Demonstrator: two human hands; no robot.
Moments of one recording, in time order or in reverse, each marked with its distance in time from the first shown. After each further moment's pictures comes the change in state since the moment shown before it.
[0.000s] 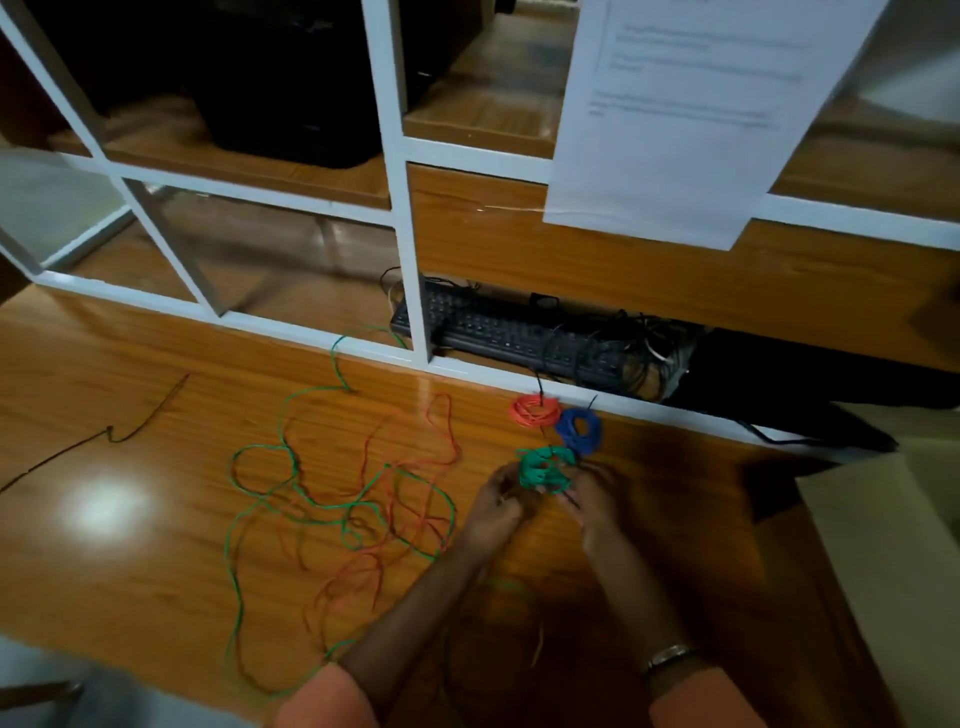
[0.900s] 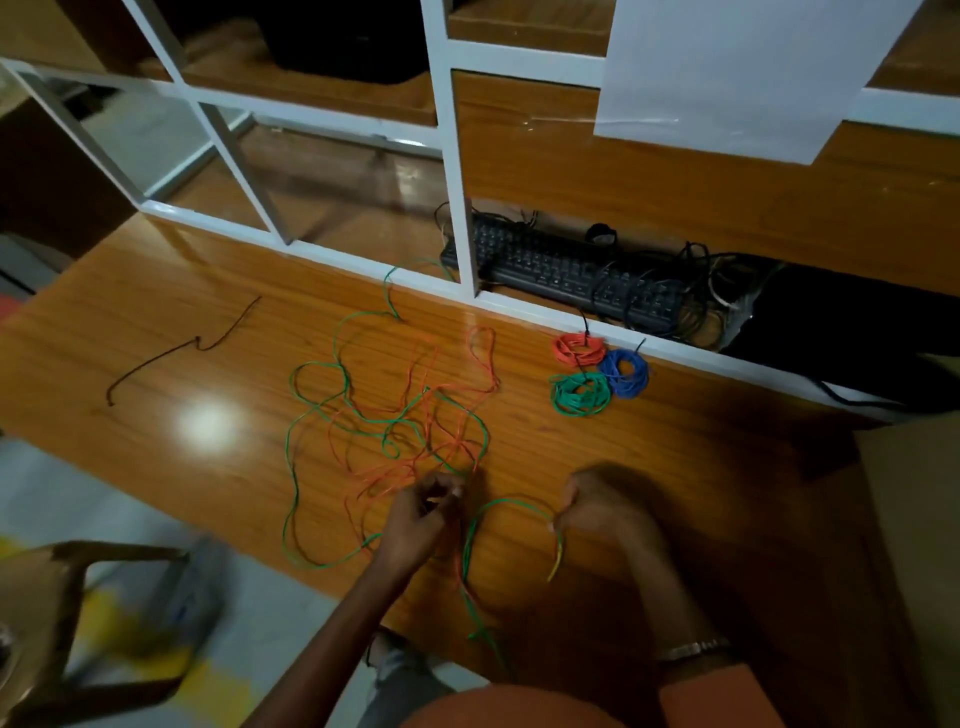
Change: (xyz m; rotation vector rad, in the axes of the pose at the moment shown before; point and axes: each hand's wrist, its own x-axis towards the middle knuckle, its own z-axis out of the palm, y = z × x) left_hand -0.121 -0.065 -0.090 0.242 0.334 0.014; right_hand -0.047 0.036 -0.052 -1.424 -0.481 -0.131
